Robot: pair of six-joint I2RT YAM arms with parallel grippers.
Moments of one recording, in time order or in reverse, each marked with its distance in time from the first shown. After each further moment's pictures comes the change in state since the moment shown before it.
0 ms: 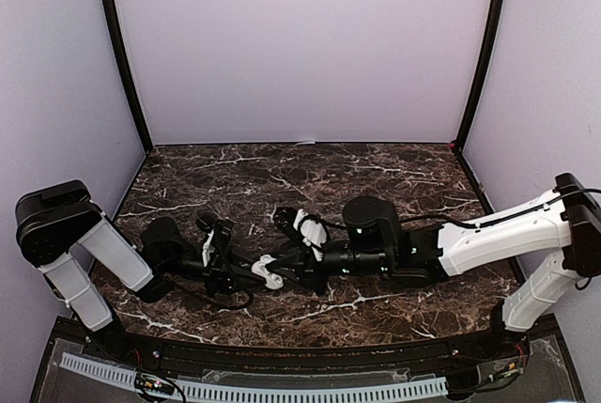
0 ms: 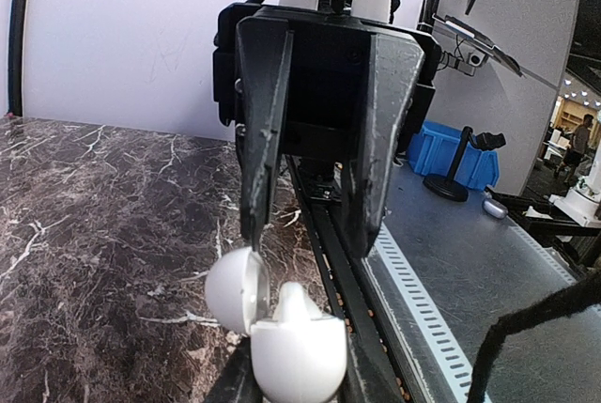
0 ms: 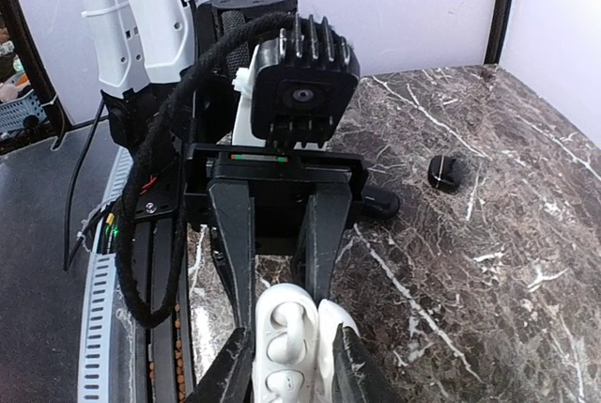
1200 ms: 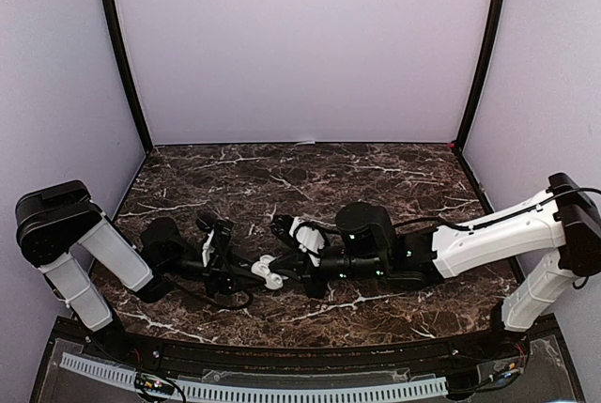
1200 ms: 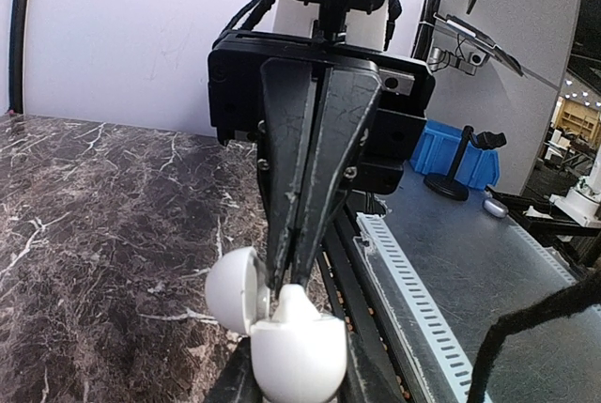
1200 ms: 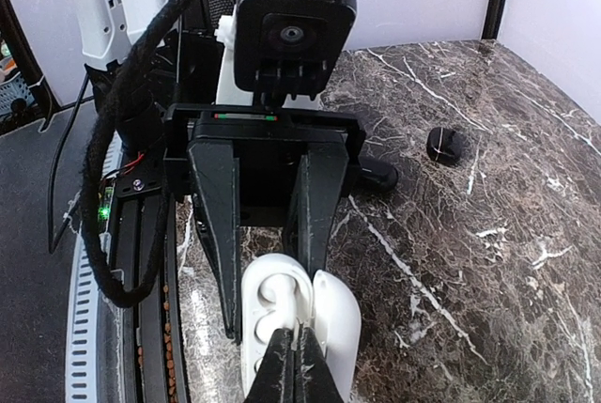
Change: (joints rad) left arm 0.000 0.000 -0.003 -0.002 0.000 0.000; right arm 0.005 0.025 -0.004 -0.026 0.024 -0.003
